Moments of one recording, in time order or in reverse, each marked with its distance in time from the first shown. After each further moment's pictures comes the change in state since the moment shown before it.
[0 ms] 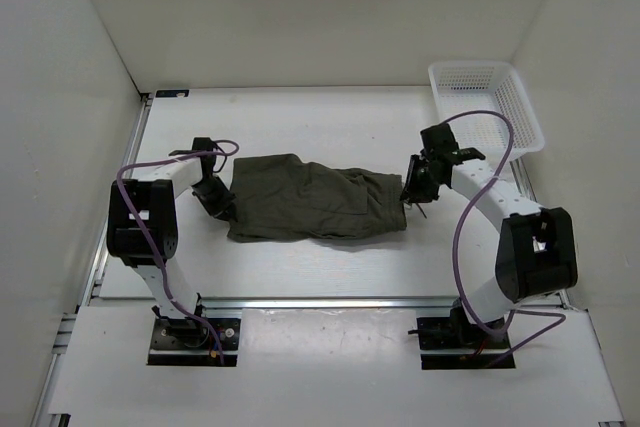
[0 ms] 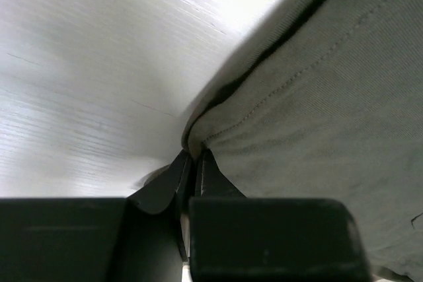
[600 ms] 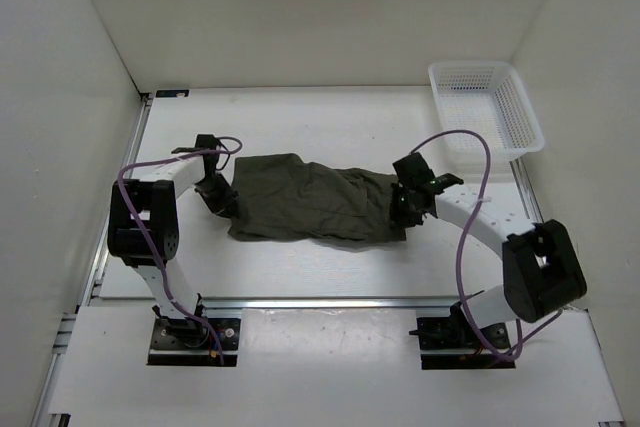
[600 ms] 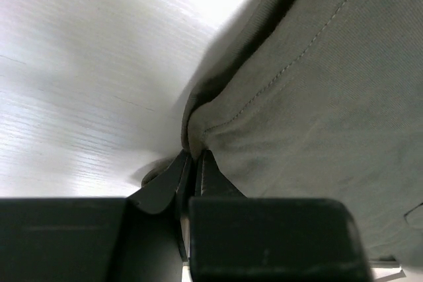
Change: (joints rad) left arm -0.025 -0.004 0.019 -0.005 -0.010 -0.001; right arm 0.222 -0.117 -0.171 0.050 0.087 0.083
